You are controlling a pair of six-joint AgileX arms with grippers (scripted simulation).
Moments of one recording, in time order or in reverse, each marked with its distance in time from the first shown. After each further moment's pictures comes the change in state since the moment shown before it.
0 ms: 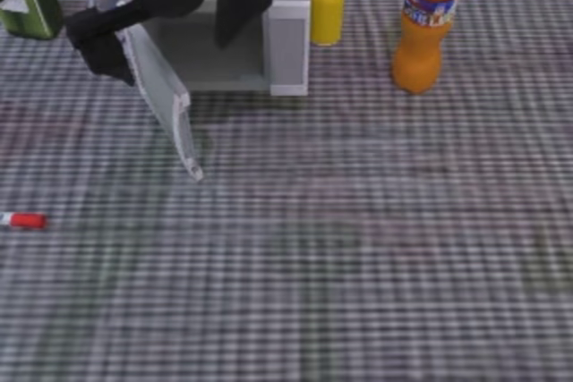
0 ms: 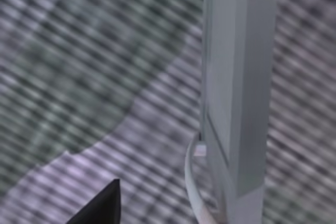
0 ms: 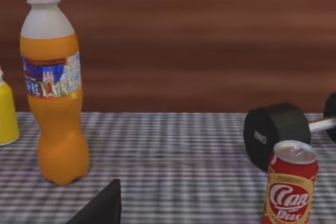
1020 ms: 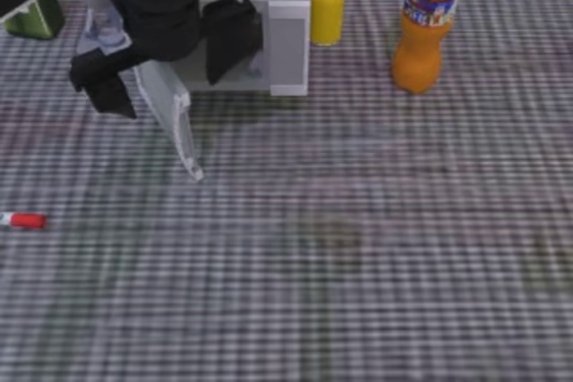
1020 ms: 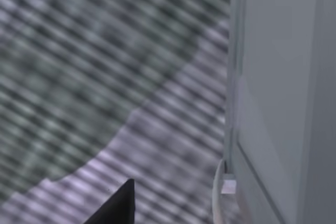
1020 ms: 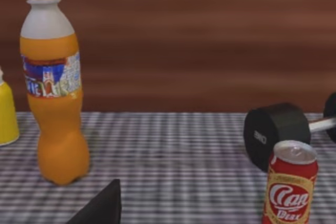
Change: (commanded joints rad) left arm 0.019 -0.078 -0.296 0.221 0.001 0.018; right arm 0.000 0.000 0.000 0.000 0.000 0.000
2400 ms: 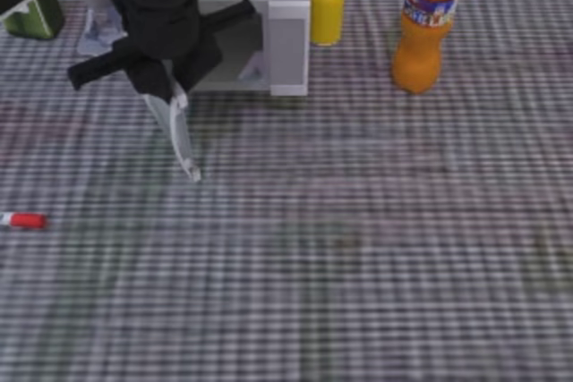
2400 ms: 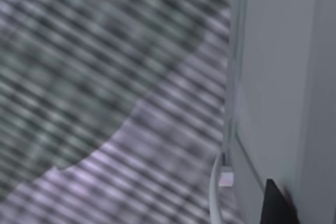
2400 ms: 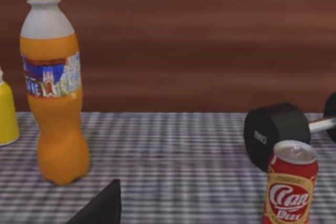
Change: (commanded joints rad) left arm 0.004 0.024 0.032 -0.041 0.021 0.010; right arm 0.000 0.000 0.000 0.000 0.000 0.000
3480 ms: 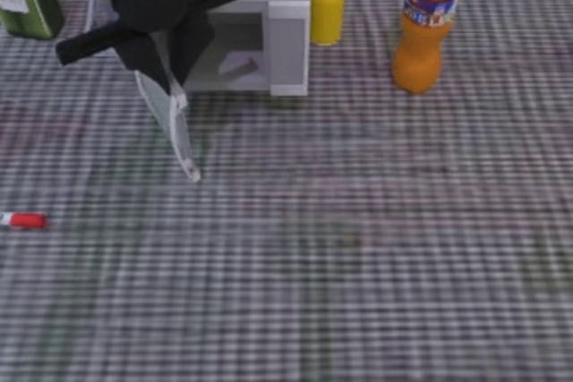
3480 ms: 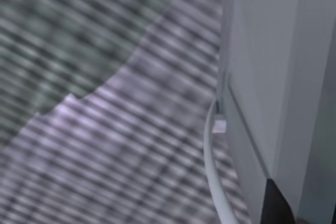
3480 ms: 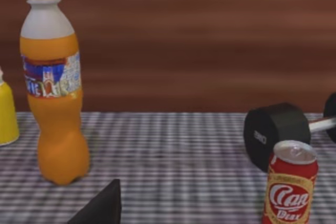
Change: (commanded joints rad) left arm 0.053 0.109 0.253 -0.221 0.148 0.057; right arm 0.000 0.000 0.000 0.000 0.000 0.000
